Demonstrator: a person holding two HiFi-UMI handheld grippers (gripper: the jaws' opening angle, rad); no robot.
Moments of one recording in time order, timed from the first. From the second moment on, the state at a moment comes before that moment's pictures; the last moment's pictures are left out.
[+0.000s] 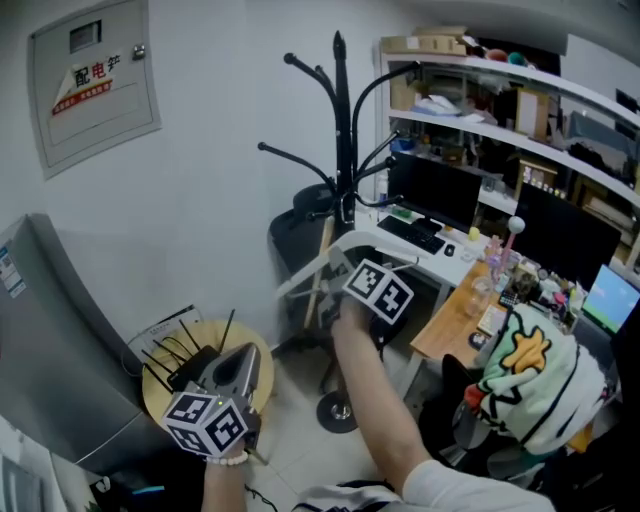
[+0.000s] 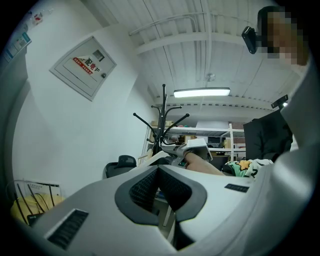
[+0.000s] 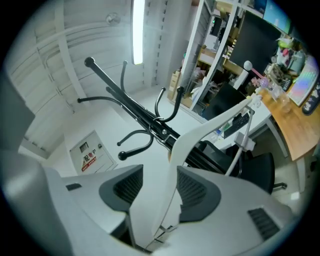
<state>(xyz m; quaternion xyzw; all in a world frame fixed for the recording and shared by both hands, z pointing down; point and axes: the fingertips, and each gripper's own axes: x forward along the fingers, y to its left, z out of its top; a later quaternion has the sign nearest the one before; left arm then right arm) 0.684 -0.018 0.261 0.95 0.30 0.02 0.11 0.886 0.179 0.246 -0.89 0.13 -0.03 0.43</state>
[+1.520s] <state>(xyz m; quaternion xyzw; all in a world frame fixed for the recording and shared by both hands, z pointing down) 0.483 0.058 0.401 0.97 0.11 0.08 0.18 0.525 0.113 0.399 -0.82 0.50 -0.21 0.20</state>
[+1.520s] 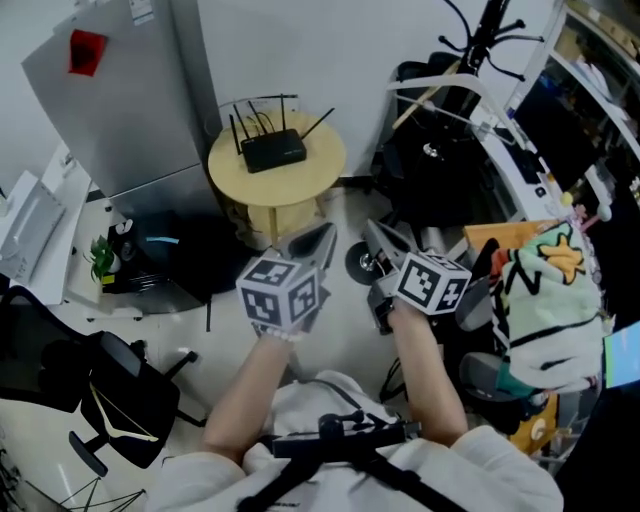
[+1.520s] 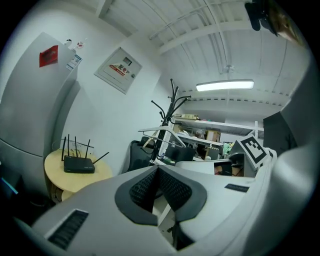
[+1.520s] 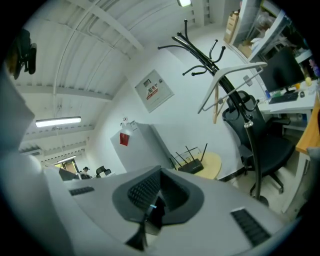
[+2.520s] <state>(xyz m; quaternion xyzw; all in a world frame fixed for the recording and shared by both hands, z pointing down) 0.372 0.052 0.443 0.97 0.01 0.12 0.20 0.413 0.091 0.453 -0.76 0.57 -0.25 0.17</state>
